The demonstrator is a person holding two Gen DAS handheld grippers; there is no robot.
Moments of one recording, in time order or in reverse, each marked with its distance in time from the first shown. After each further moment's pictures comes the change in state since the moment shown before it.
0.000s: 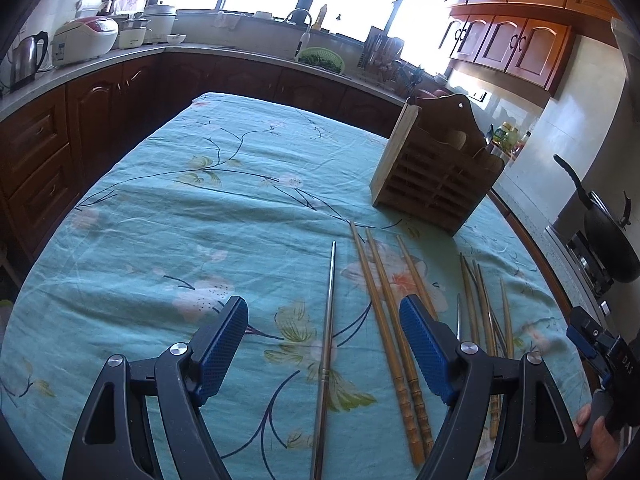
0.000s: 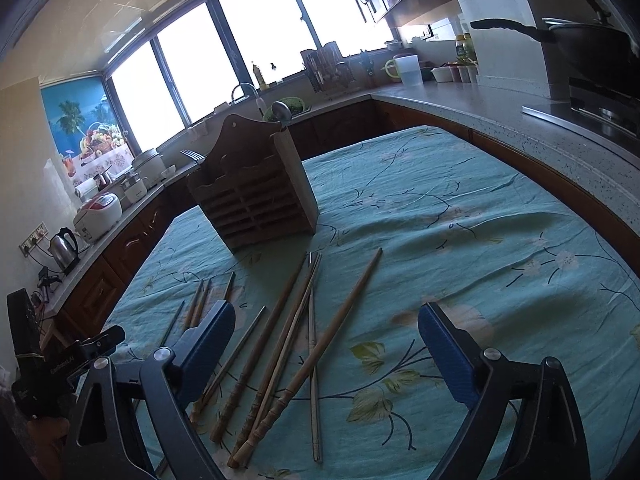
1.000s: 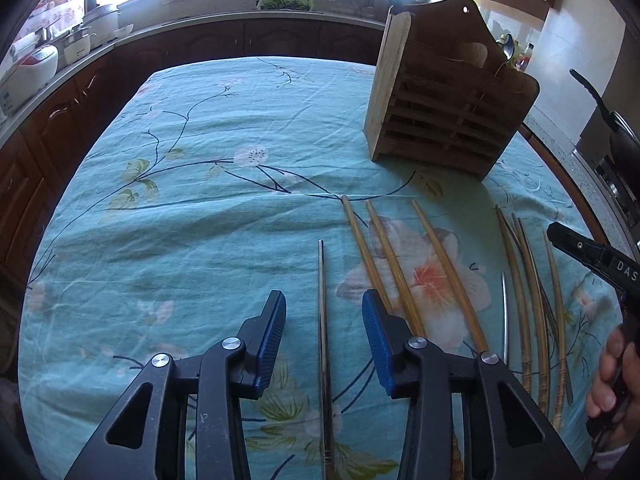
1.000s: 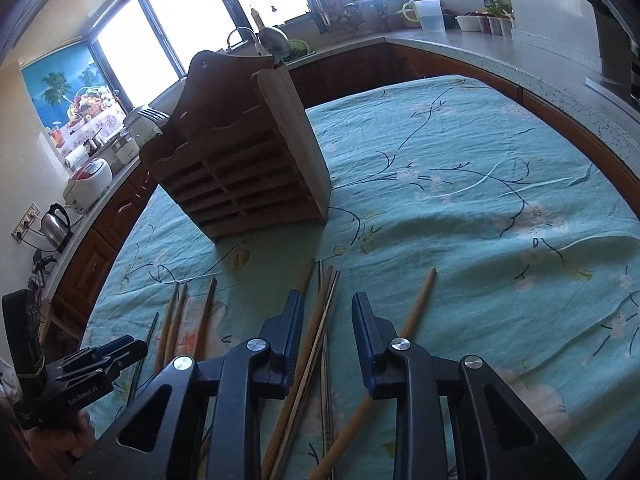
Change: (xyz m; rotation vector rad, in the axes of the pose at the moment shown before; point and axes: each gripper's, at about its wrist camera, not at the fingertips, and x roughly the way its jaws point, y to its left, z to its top) left arm 0.108 -0.033 0.048 0.196 0.254 0.072; right arm 0.109 0.008 0.036 0.000 0.232 0.020
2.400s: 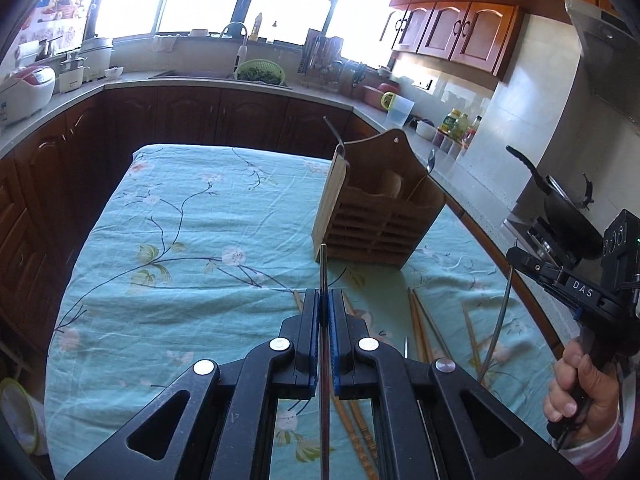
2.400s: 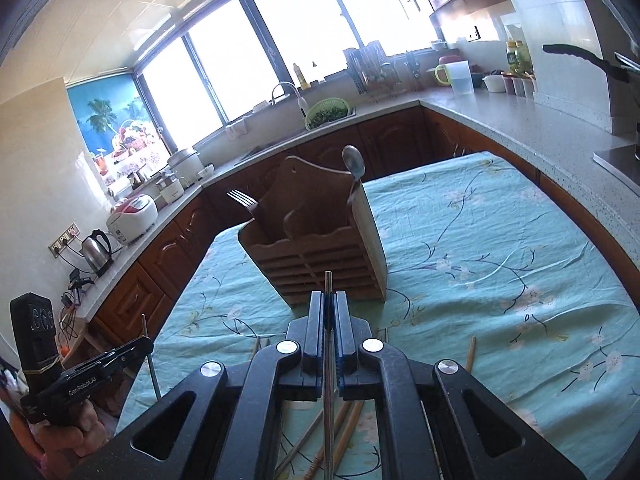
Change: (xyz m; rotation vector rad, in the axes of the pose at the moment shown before) left arm -0.127 0.020 -0.005 -0.025 -0.268 -0.189; right arm -0.091 0.042 0.031 -0.057 -0.214 0.121
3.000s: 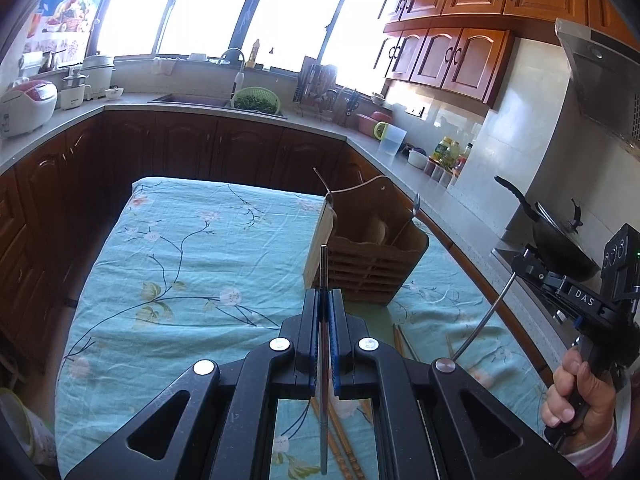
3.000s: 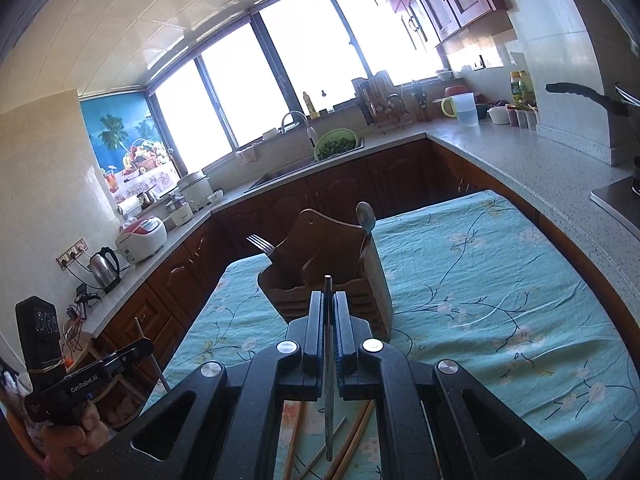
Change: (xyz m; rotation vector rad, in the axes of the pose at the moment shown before) left arm -0.021 -0.002 0.017 0.000 -0.081 -0.016; right arm -0.027 0.007 0.023 -0.020 -0.093 0.017
